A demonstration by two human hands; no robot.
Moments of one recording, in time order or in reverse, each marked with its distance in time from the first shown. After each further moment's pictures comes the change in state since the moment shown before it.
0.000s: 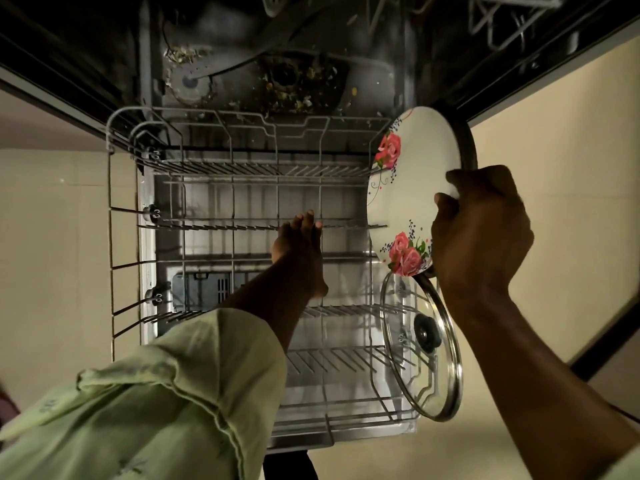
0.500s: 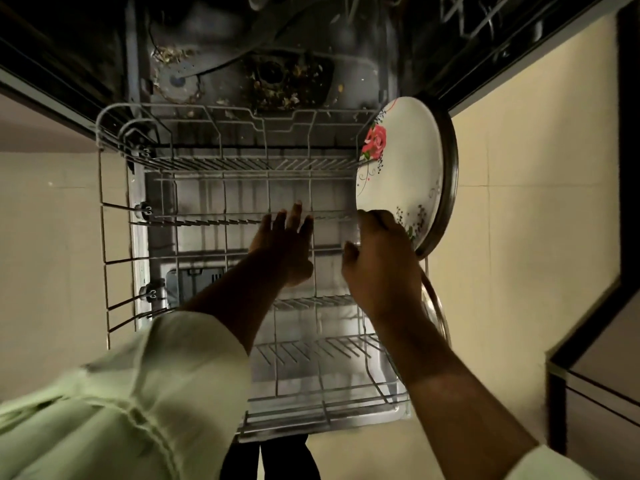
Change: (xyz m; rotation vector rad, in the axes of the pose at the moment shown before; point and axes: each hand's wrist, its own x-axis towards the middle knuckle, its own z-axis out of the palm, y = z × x) left_hand -0.016 -0.012 0.011 -0.206 0.163 0.044; right_hand -0.061 -0.038 0.013 0.089 -0.518 -0.046
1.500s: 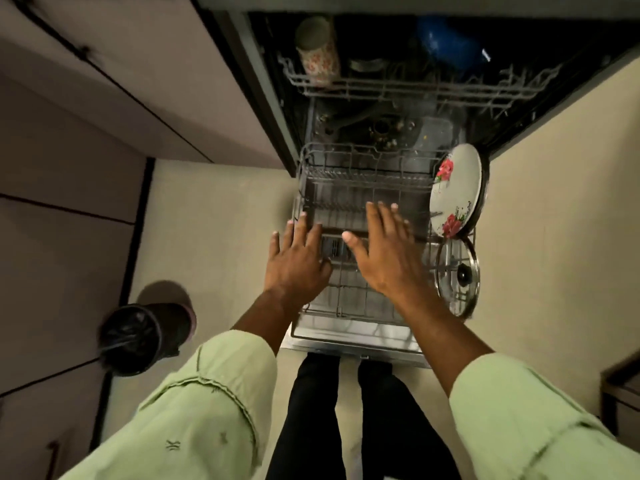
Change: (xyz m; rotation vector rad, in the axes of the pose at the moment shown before) left_hand -0.374 -0.055 -0.029 -0.305 0.386 -0.302; right_hand -0.184 -0.158 -0.115 0.008 -0.176 -0.262
